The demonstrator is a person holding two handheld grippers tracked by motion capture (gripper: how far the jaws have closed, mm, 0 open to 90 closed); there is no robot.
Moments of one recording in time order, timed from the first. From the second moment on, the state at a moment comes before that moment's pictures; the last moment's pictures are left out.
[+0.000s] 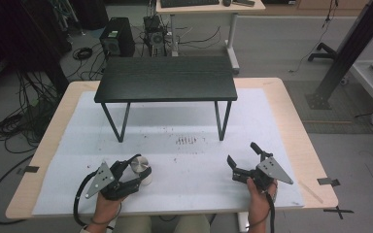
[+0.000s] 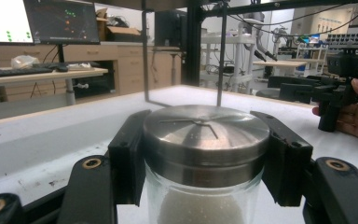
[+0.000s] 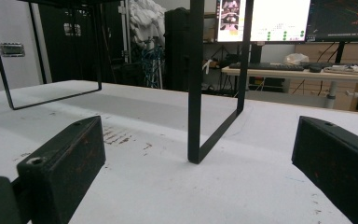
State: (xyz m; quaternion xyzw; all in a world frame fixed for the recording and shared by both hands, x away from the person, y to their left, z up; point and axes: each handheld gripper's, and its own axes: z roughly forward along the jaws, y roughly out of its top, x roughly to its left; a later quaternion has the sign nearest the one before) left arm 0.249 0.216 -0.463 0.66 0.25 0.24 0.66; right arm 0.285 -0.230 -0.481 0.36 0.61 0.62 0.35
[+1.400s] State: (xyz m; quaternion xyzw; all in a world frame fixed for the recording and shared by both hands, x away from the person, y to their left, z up) left arm 0.248 0.213 -0.441 0.66 0.26 0.23 0.66; right arm 0.285 -0.230 -0.481 0.35 0.61 0.62 0.35
